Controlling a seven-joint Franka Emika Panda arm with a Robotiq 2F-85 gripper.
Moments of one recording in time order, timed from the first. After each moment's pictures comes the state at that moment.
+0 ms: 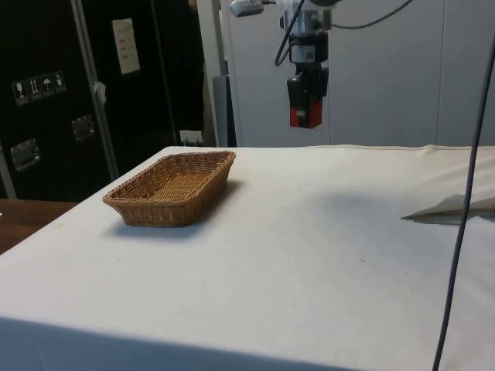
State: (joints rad) arm 0.17 -0.11 -0.56 -2.54 -0.10 2.49 -0.10
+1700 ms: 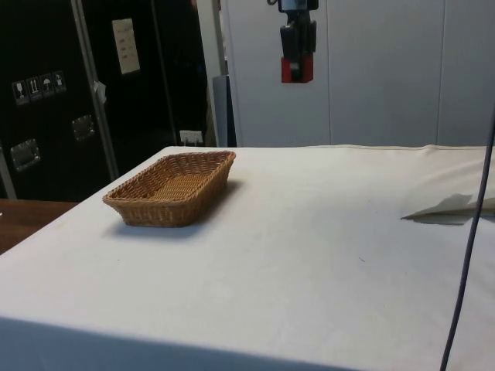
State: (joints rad) arm 0.17 -0.24 -0.53 -2.39 -0.13 2.19 -0.18
